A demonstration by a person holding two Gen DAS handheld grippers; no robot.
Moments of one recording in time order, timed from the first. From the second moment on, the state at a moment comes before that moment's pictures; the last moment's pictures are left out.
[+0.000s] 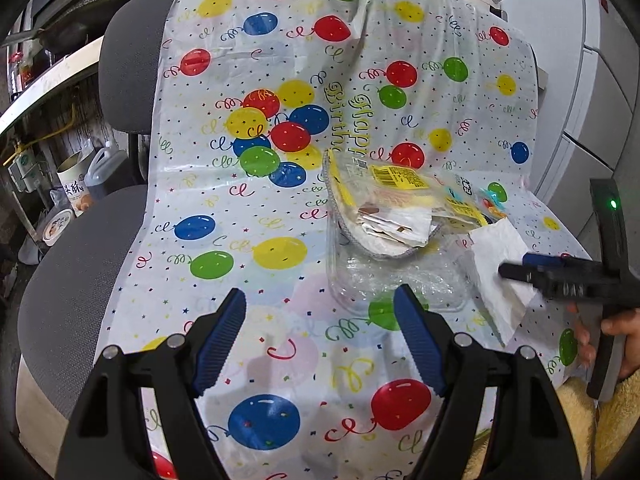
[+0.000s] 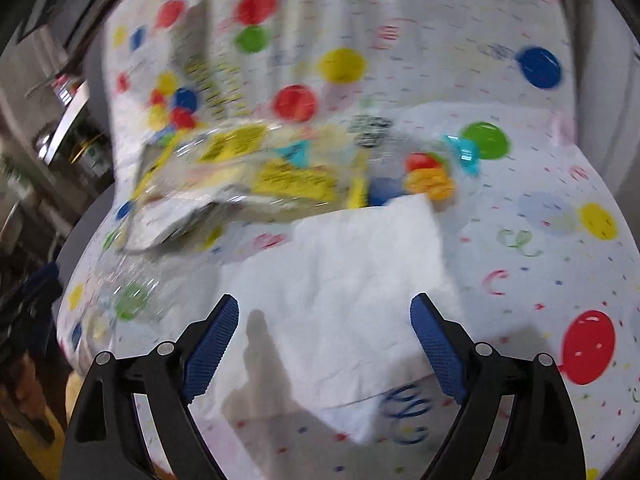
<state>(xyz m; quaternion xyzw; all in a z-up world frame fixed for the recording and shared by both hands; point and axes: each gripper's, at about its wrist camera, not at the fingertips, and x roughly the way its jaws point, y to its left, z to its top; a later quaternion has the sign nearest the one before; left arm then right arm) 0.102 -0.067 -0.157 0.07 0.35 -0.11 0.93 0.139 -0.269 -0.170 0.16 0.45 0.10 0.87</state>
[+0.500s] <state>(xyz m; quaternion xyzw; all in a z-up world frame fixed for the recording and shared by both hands) 0.097 -0.065 -0.158 0.07 0.35 -0.12 0.92 0.116 -0.252 -0.168 0.11 0.44 0.05 0.89</state>
